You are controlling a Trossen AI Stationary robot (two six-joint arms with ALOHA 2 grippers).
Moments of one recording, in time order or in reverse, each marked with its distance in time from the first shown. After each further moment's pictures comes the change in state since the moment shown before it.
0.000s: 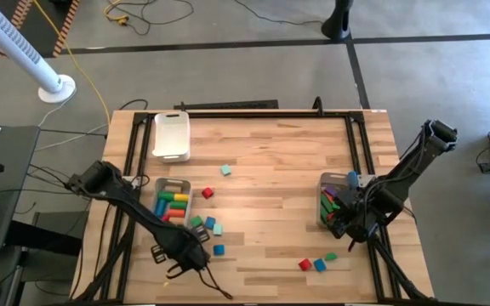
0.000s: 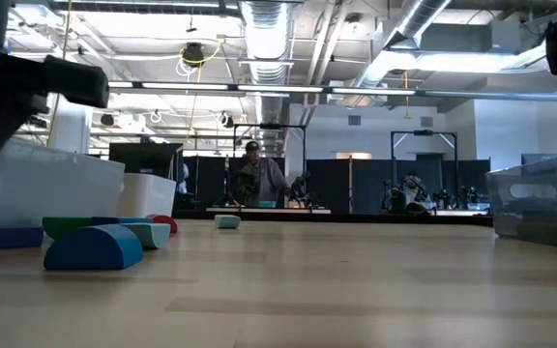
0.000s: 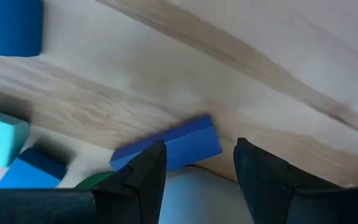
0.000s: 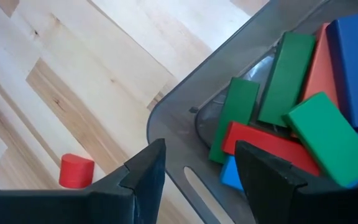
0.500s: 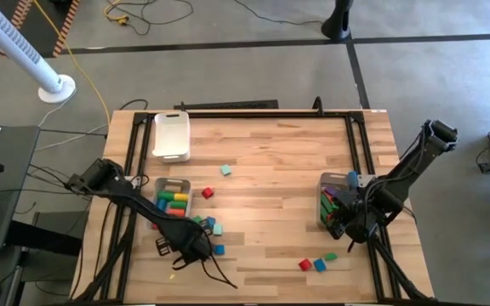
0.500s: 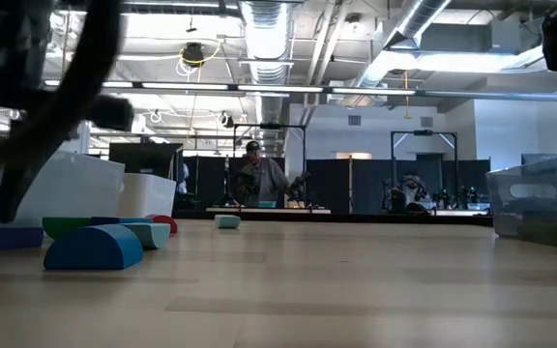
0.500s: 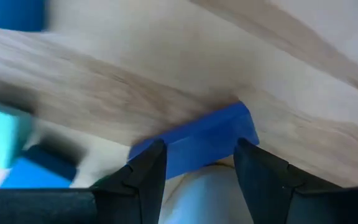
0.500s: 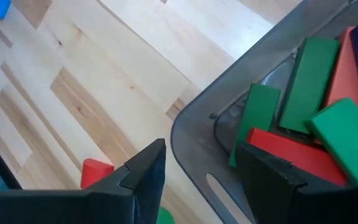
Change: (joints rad) left arm 0.072 -0.002 -0.071 0.076 -0.001 0.106; right arm 0.000 0.000 0.000 0.057 0.024 0.001
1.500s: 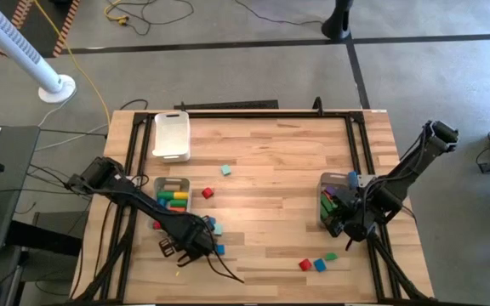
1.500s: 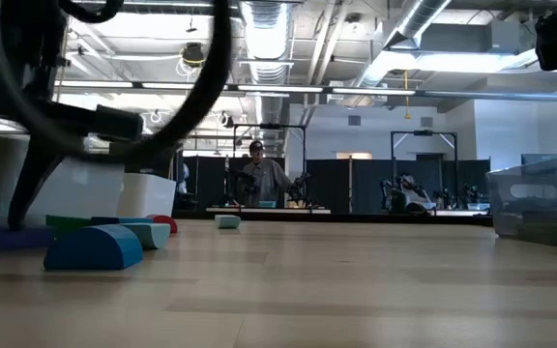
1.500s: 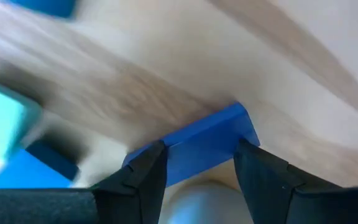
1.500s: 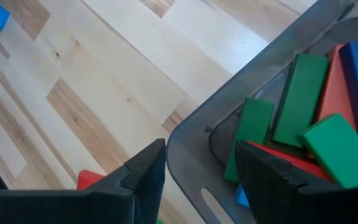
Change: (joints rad) left arm 0.039 -0.002 -0.039 0.107 0.036 -0.084; right arm -0.027 0.000 0.000 -0.008 0.026 -0.027
